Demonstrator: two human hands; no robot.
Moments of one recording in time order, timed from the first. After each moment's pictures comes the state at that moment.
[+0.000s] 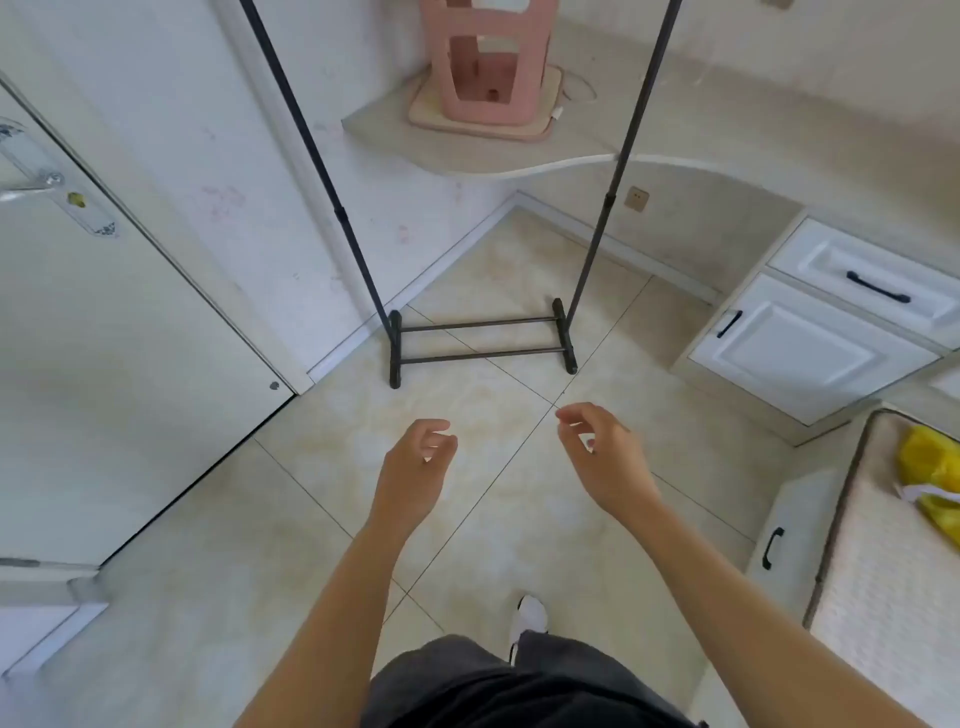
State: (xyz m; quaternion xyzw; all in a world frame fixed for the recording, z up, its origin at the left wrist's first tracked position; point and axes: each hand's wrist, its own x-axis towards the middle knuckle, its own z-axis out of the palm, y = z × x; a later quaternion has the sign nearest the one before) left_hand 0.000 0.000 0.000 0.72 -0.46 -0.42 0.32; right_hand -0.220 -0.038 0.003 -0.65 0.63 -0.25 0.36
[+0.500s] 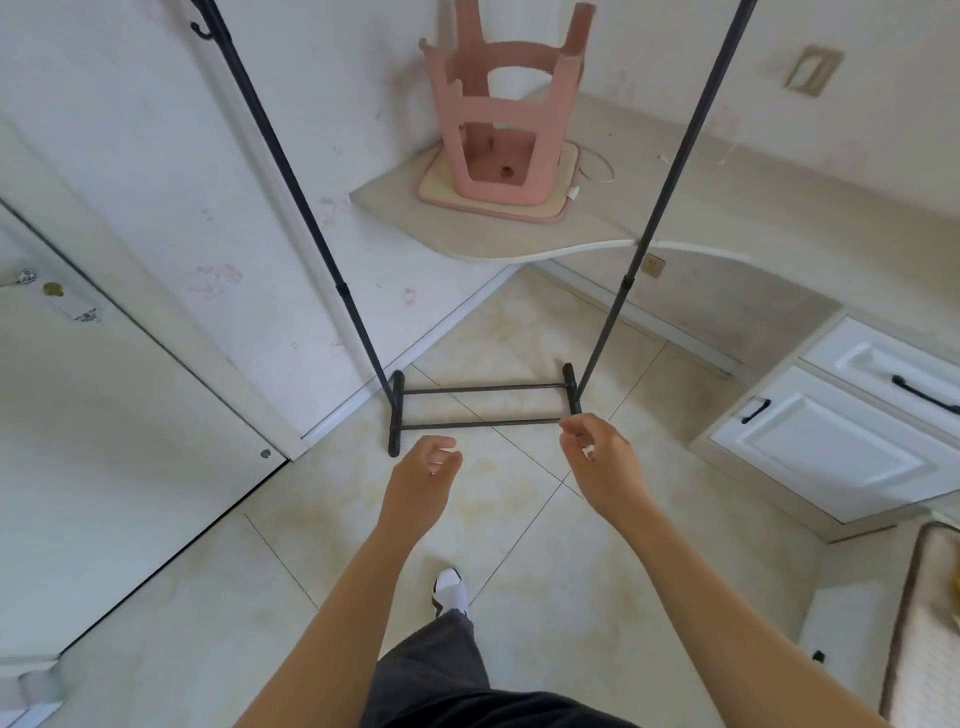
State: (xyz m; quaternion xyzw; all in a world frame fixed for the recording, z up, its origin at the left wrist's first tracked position) left_hand 0.018 -0.184 0.001 0.73 -0.45 -0.42 0.31; right_hand -0.197 -0.232 0.007 -0.63 0.64 -0.24 0.36
